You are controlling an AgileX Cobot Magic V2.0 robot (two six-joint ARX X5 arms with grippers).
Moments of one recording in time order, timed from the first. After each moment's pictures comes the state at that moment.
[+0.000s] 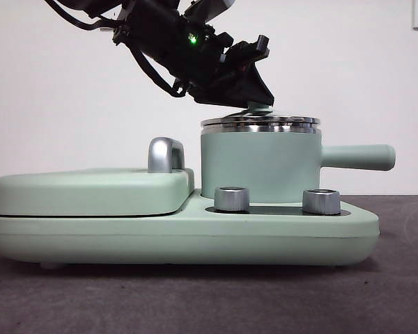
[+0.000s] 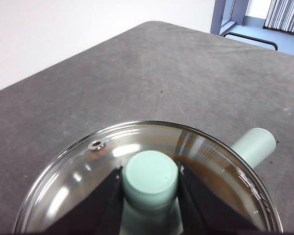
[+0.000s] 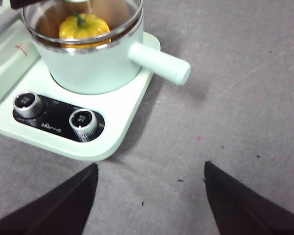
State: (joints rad) left arm -0.67 1.76 1.22 0.25 0.23 0.11; right arm 0.53 0.42 0.75 -0.92 0.16 0.17
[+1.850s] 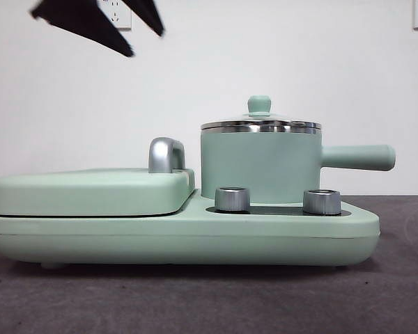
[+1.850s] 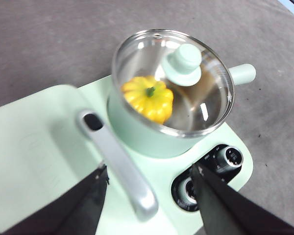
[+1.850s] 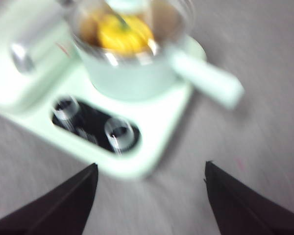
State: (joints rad) left arm -0.53 1.25 1.21 -0.59 0.23 -0.10; right arm 0.54 0.58 0.75 -0.74 0.00 0.10
